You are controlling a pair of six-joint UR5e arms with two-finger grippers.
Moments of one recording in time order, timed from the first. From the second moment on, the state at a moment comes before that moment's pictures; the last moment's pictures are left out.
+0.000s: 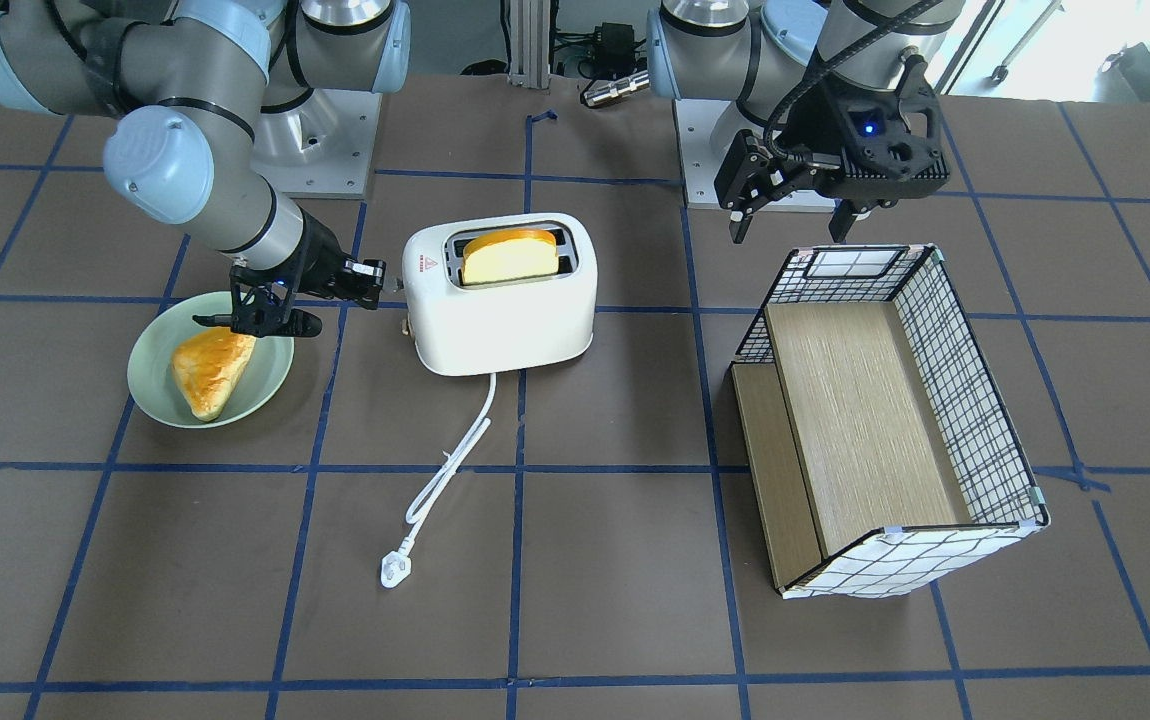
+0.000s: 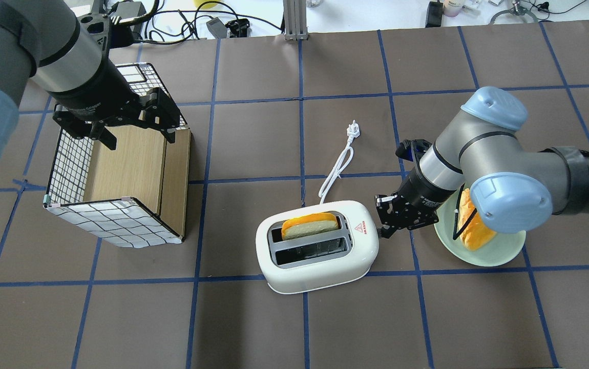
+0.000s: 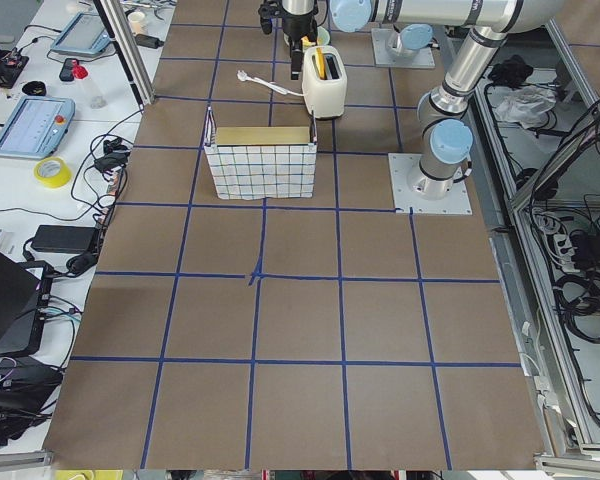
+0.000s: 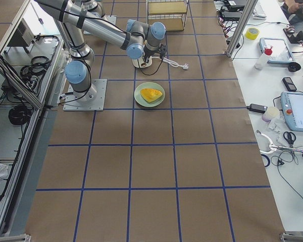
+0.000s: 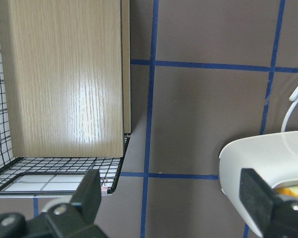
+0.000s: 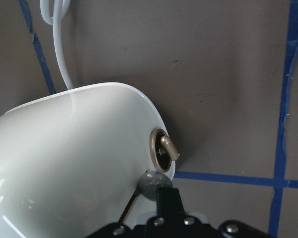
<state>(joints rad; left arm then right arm) -1.58 -1.47 -1.66 -1.52 1.55 -0.08 1.52 -1.55 2.06 -1.83 -1.29 0.06</state>
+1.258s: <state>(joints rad) -1.58 -1.47 -1.66 -1.52 1.55 -0.08 1.53 -1.66 1.72 -1.72 -1.51 -0.09</state>
